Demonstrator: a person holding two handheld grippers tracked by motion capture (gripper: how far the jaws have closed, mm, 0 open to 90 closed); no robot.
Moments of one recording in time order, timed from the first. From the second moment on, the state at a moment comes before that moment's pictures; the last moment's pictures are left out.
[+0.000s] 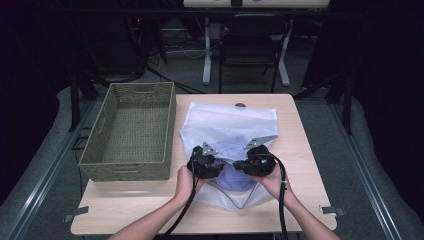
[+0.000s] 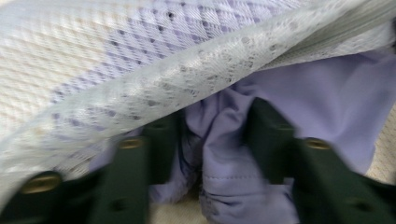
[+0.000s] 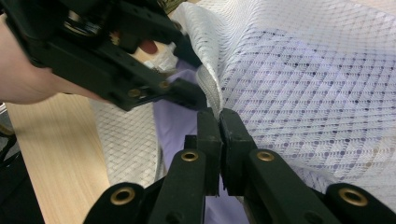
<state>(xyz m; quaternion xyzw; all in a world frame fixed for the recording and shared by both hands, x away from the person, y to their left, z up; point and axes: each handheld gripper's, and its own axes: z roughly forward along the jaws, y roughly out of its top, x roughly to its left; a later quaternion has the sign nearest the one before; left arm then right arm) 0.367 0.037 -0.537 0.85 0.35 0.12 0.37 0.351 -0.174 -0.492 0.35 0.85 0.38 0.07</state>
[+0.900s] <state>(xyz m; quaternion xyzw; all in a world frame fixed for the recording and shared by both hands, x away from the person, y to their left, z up) 0.357 0.032 -0.549 0.87 0.33 0.12 0.35 0.348 -0.173 -0.487 0.35 0.85 0.39 0.07</state>
